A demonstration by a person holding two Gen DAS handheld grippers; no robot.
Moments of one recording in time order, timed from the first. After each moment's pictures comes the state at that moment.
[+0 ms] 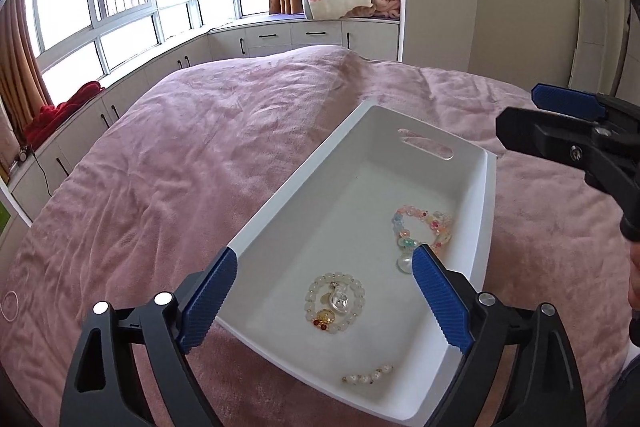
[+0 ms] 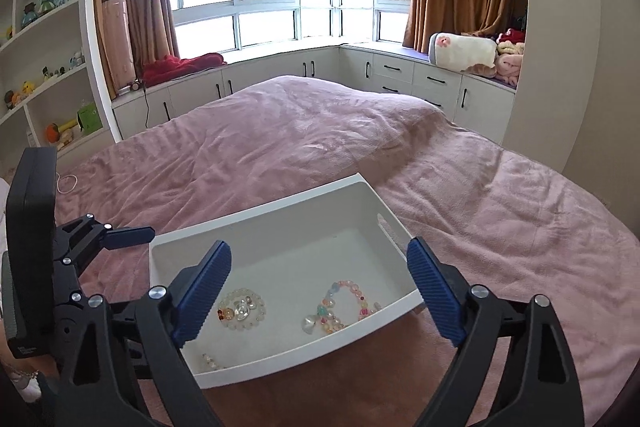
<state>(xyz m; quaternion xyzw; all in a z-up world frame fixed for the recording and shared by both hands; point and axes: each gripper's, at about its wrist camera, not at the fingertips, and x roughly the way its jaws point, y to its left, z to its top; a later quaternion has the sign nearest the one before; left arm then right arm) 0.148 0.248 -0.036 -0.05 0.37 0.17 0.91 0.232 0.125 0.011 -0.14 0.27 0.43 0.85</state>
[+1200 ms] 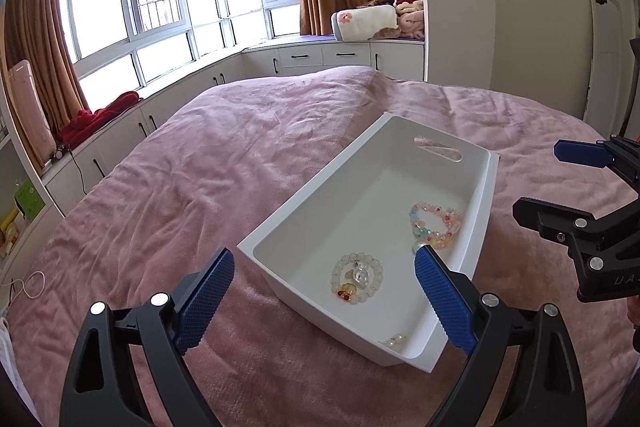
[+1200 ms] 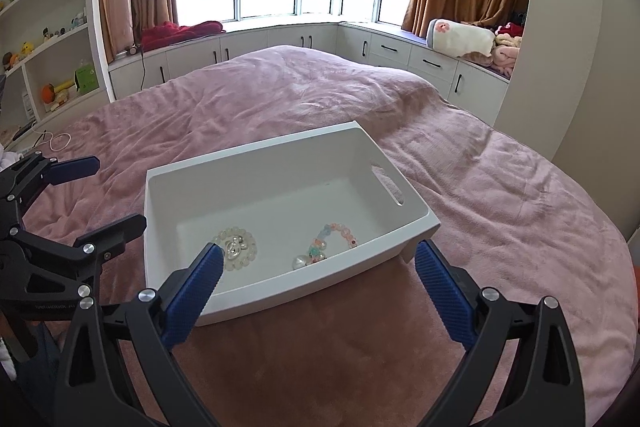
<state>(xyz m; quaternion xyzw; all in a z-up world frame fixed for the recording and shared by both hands) 0.090 0.225 -0.019 -0.02 0.34 0.23 0.91 0.199 0.102 -0.022 -0.18 0.29 0.42 0.84</state>
